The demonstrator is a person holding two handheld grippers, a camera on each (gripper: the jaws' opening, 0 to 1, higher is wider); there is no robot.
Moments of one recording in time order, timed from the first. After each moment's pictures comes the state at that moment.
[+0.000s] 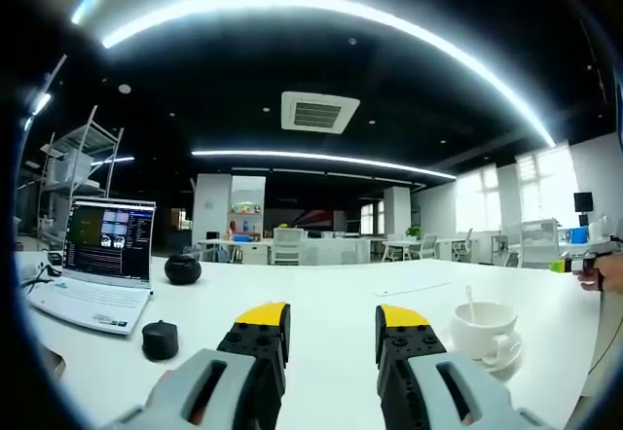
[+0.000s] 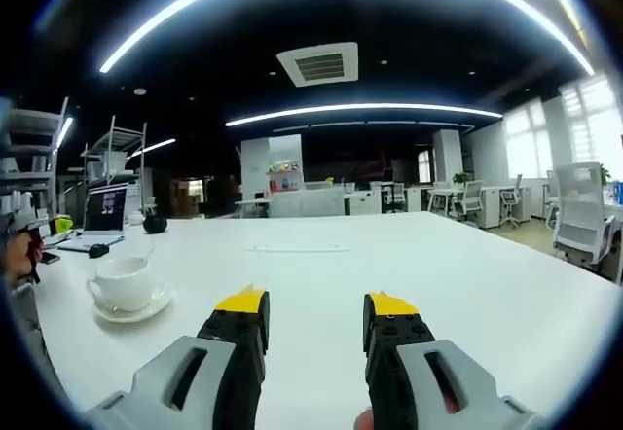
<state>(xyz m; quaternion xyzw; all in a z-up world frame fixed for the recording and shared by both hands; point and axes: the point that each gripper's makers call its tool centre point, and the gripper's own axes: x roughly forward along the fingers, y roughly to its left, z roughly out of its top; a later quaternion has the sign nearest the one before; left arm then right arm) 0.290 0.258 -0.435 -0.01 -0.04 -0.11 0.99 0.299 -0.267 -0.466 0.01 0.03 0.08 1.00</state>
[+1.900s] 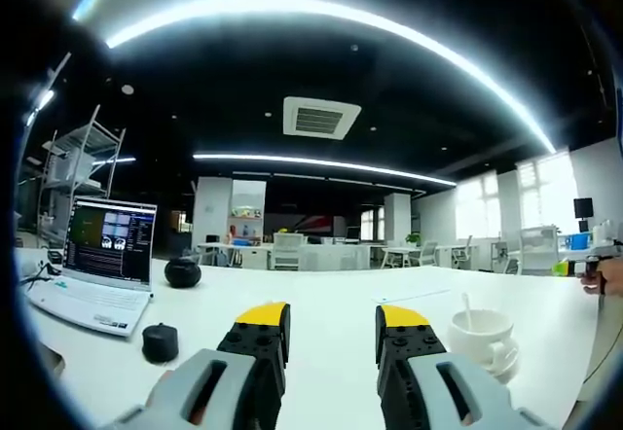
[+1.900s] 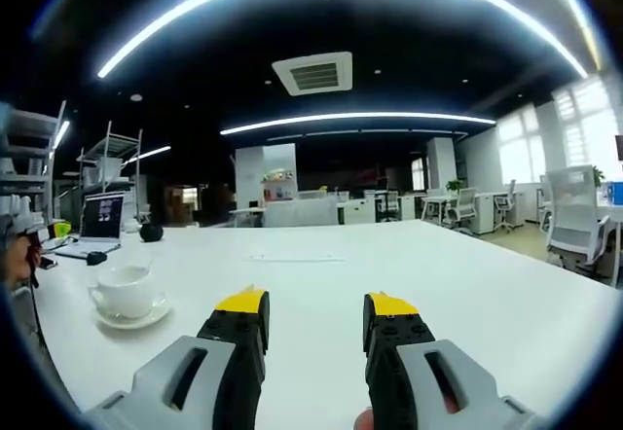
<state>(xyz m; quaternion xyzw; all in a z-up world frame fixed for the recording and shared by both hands) 0.287 0.260 -0.429 -0.02 -0.05 -0.11 0.99 0.287 -0.282 -0.457 0.02 0.01 0.06 1.00</state>
